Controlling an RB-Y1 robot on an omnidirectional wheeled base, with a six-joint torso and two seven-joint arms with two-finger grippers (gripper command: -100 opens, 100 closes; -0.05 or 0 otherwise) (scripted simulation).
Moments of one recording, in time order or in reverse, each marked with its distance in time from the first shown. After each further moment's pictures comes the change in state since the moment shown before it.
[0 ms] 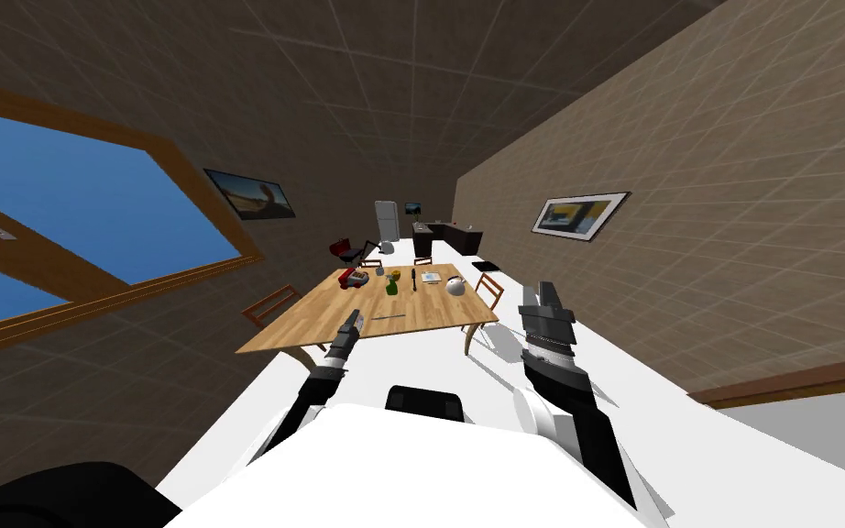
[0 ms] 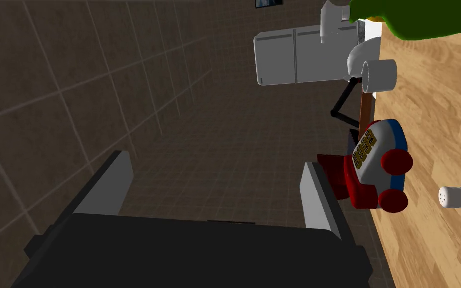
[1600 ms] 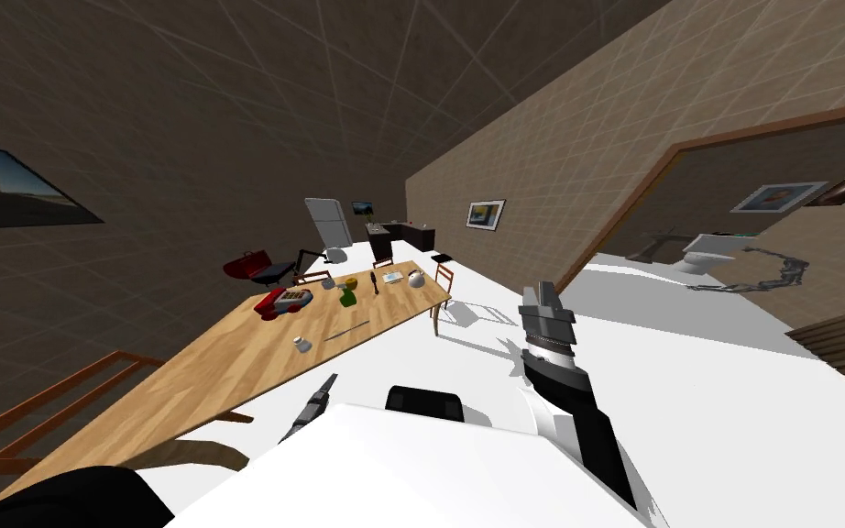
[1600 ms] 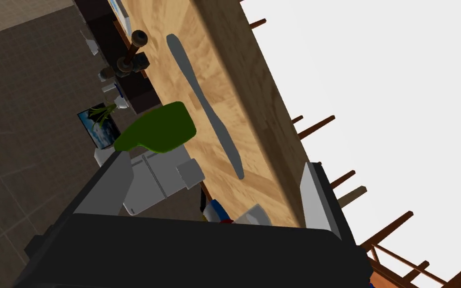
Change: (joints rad) left arm 0.198 0.130 -0.007 0.366 -0.005 0.129 0.042; right arm 0.000 0.000 0.000 0.000 0.000 0.000 0.000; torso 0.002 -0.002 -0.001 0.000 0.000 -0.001
